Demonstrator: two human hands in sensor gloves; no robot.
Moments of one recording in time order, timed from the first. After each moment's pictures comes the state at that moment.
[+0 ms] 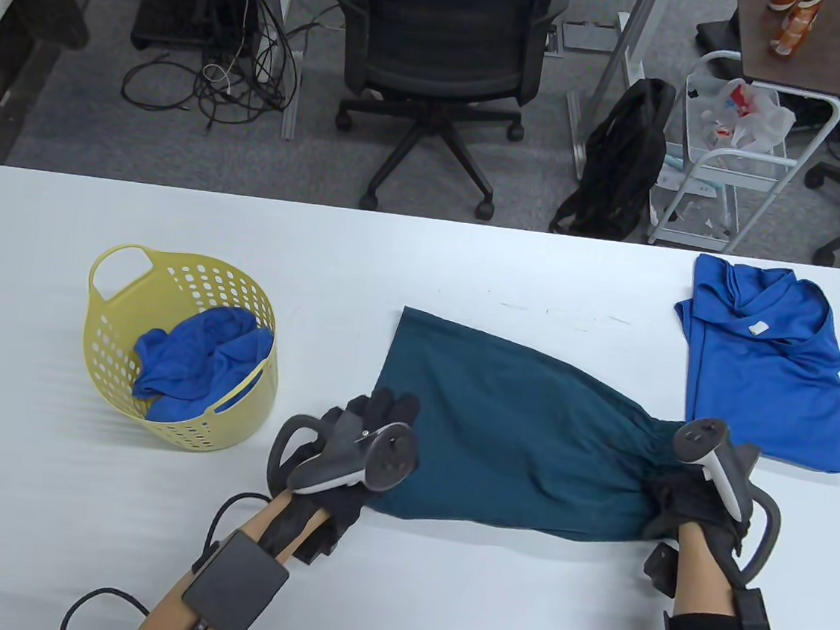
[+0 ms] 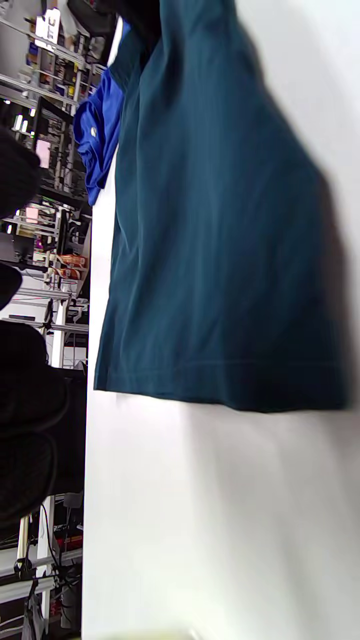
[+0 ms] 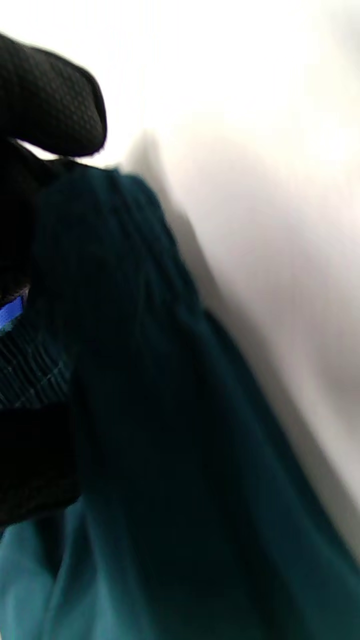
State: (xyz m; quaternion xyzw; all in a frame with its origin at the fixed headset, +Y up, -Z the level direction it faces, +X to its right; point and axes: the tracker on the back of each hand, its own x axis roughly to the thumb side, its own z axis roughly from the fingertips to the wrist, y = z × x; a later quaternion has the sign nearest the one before) left_hand -0.094 -0.709 -0.210 -0.10 -0.19 0.04 0.98; right_hand 0.336 -0.770 -0.273 -0.30 0.21 0.92 0.10
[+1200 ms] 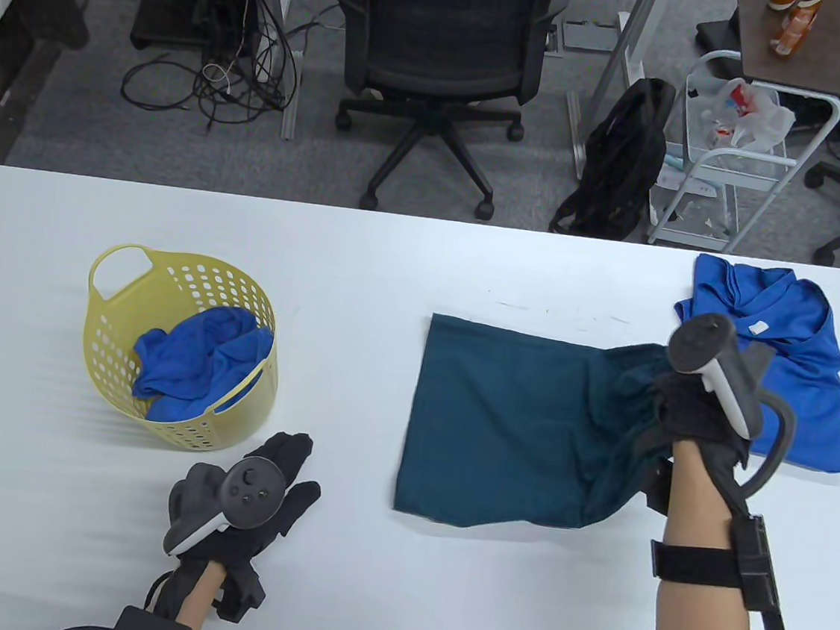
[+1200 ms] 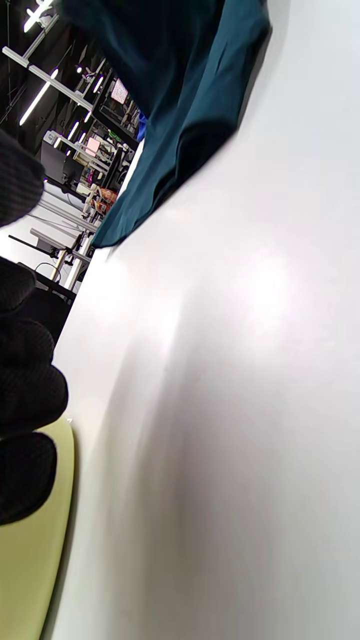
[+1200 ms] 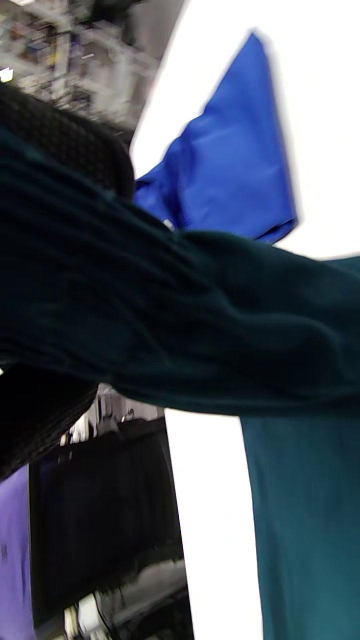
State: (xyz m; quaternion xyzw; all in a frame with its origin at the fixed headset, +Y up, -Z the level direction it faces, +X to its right) left_hand -0.194 -0.758 -0.175 -0.11 -0.09 0.18 0.97; right_hand 0.229 -0.598 -0.319 -0.18 0.09 0.98 0.01
